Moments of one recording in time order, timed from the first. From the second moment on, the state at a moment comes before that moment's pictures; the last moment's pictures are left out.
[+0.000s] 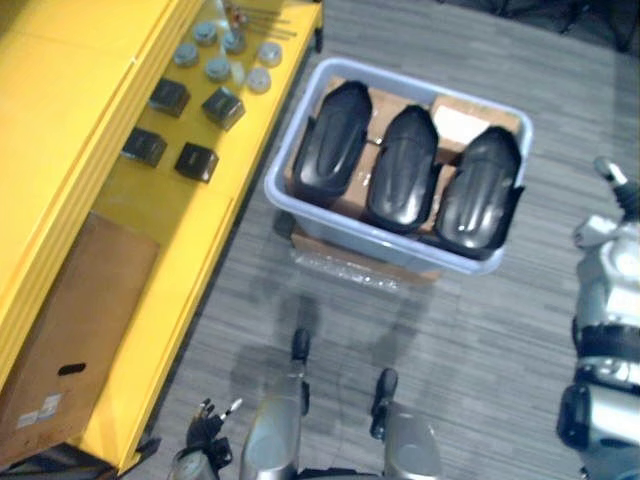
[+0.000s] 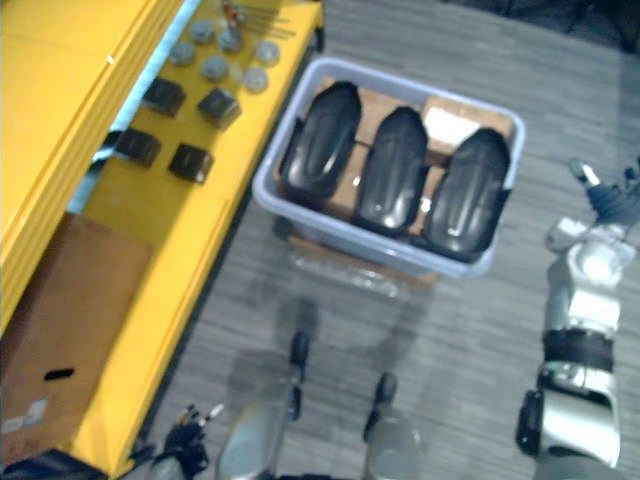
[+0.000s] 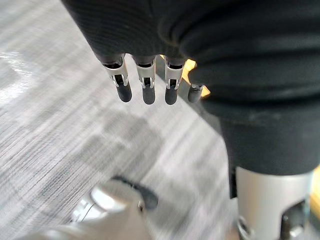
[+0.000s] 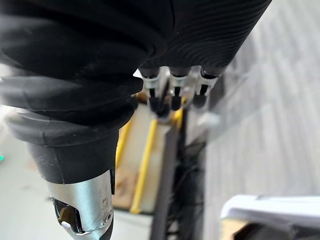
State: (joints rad) left arm 0.11 0.14 0.06 0.82 -0.57 -0.05 0.17; right arm -0.70 -0.68 -0.35 0.66 0.37 0.01 -0.40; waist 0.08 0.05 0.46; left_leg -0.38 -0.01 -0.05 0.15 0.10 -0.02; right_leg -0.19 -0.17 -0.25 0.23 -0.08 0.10
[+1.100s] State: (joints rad) left arm 0.02 0.03 0.11 0.74 -0.74 -0.01 0.15; right arm -0.75 -0.71 -0.28 0.63 0.41 0.27 -0.34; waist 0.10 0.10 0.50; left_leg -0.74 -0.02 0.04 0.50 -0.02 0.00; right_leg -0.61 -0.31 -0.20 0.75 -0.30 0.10
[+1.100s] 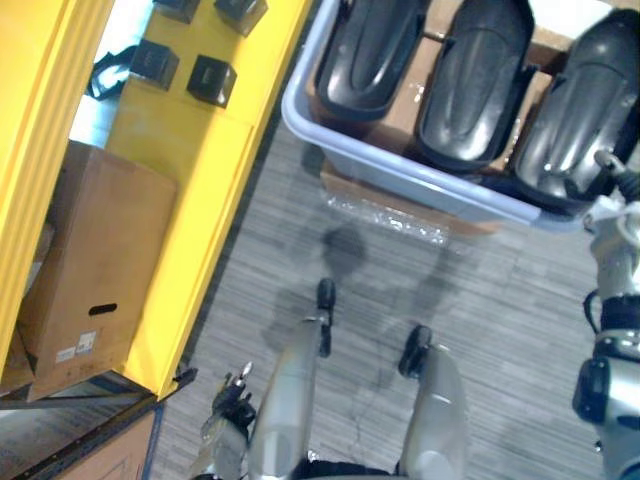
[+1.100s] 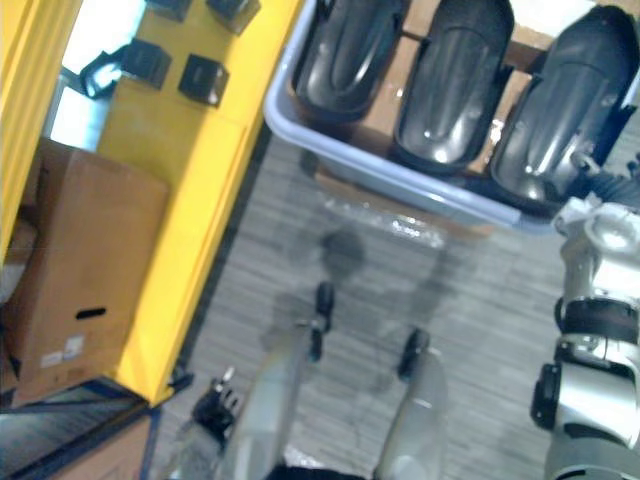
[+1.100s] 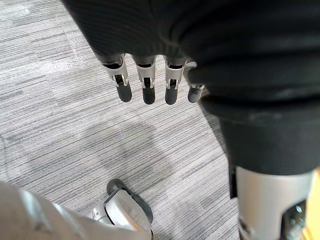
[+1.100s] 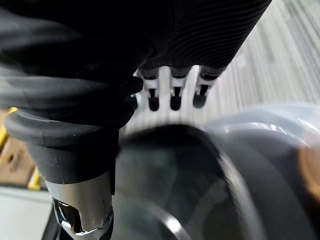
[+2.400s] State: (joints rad) left arm 0.08 0.03 0.06 0.42 -0.78 -0.27 0.20; right arm -0.73 -0.71 -0.22 0.64 0.19 0.30 -0.51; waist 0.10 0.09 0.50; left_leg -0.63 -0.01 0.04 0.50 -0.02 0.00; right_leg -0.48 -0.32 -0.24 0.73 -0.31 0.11
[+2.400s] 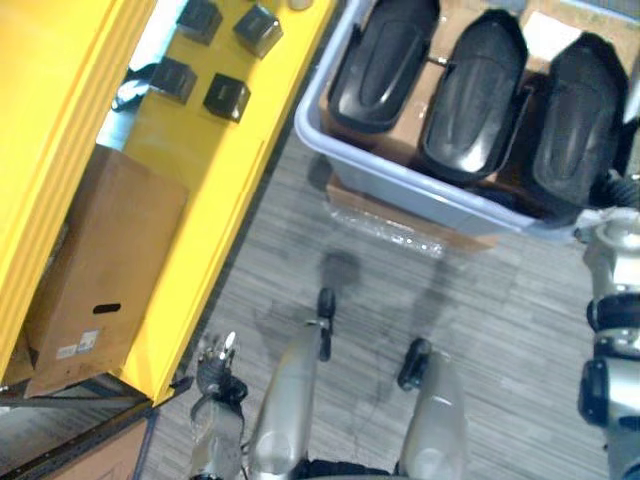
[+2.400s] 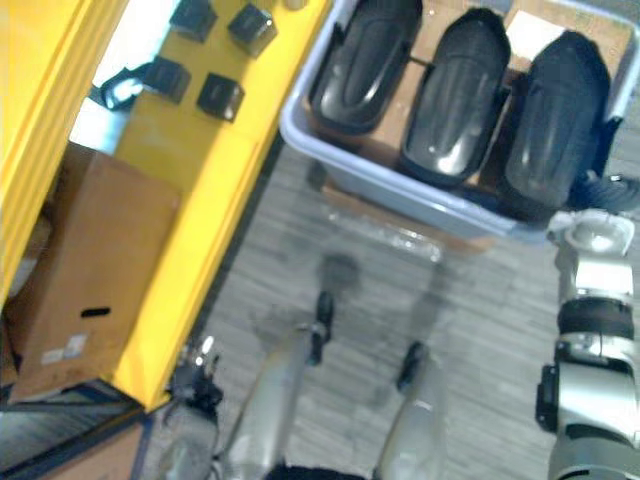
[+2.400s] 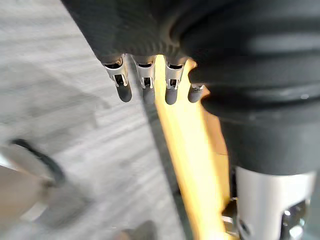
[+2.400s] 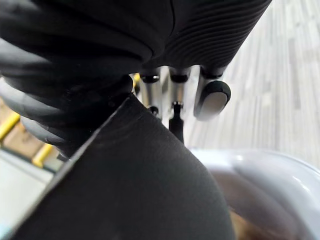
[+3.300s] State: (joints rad) left arm -0.12 0.24 -0.12 -0.25 -0.38 -0.12 0.09; right arm -0.48 -0.53 -0.16 0.25 -0.27 0.02 -0.72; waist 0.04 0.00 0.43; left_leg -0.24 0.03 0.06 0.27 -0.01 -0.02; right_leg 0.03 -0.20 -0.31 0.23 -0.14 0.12
